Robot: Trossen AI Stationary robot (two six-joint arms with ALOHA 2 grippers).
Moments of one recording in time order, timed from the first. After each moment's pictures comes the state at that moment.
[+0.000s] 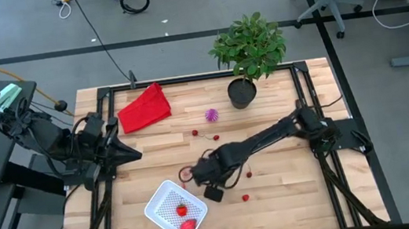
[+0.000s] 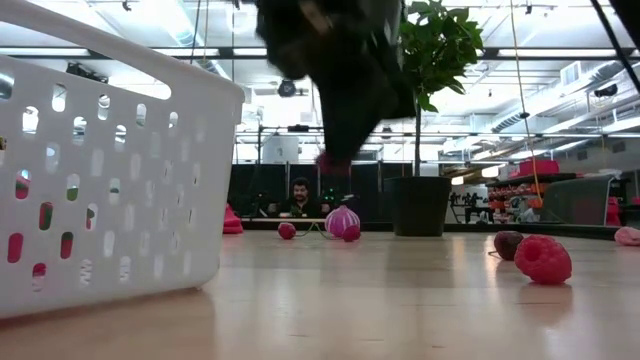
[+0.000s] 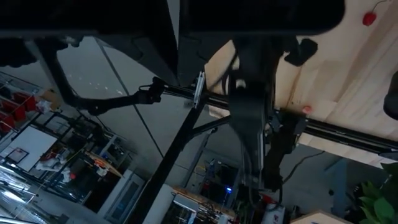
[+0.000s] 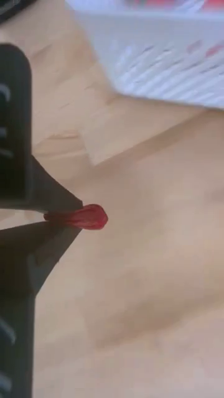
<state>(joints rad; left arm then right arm) -0.59 1.02 1.55 -0.68 -0.38 -0.54 0.25 2.19 1.87 -1.04 -0.01 0.74</state>
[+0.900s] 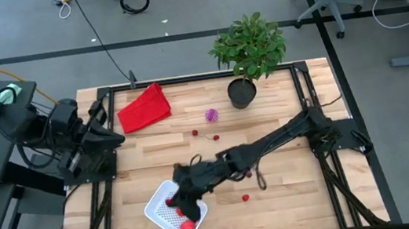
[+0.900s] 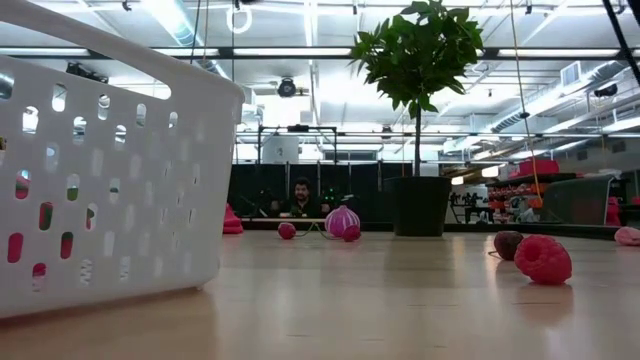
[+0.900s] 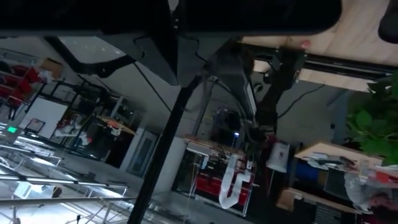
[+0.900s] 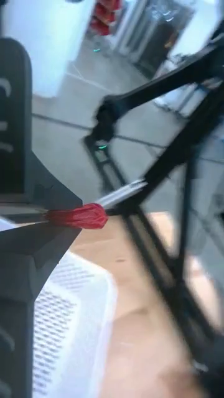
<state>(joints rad) -0.59 0.94 1.55 -0.51 -0.42 -0.34 0.32 2.13 1.91 -0.15 -0.07 0.77</state>
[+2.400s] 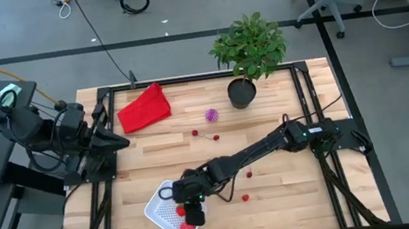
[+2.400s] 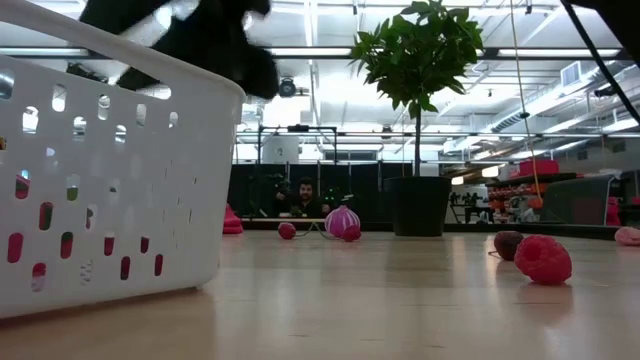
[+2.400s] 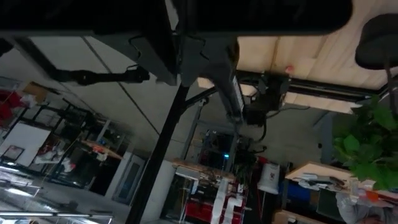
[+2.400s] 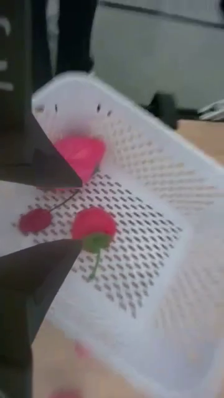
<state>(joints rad) -0.59 0.95 1.55 -0.64 -0.43 -0.36 0.30 2.39 2.20 -0.70 -0.11 0.49</state>
